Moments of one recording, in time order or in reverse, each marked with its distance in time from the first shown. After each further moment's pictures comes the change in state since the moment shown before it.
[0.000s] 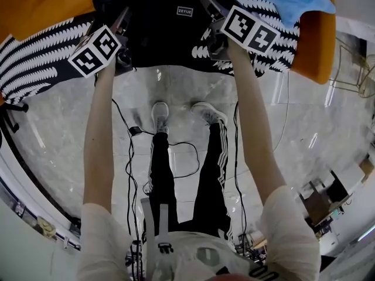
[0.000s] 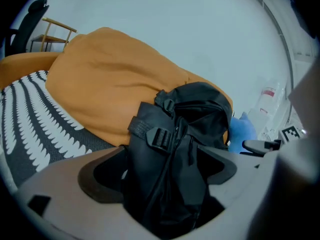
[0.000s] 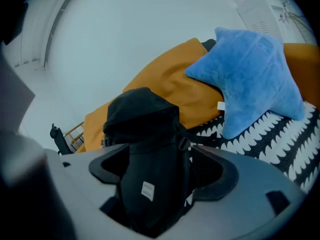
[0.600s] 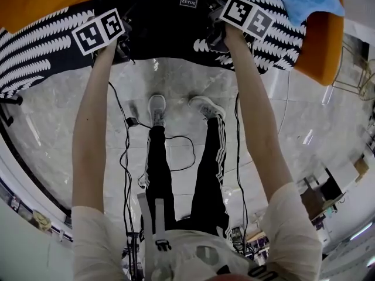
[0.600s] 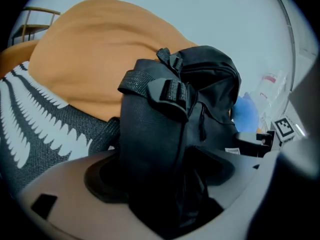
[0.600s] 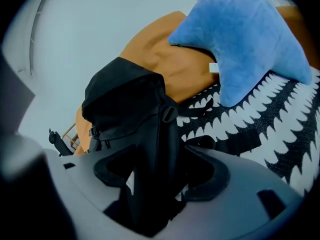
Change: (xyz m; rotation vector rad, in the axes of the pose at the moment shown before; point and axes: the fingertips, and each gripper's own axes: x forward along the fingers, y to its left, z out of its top) left arm 0.036 0.011 -0.054 0.055 0.227 -0.025; right arm 0.038 -0.030 -0.053 0.112 0.138 -0.021
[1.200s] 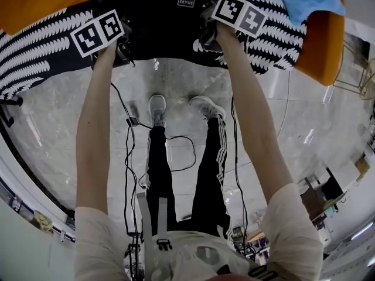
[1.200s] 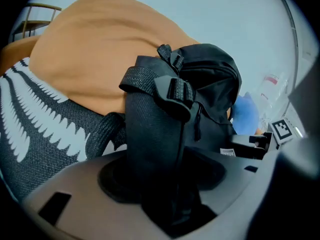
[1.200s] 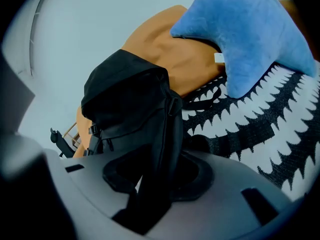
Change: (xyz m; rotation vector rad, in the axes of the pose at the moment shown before) left arm 0.000 0.002 -0.008 -0.038 0.028 -0.007; right arm 0.017 0.012 -0.015 0.004 0.029 0.022
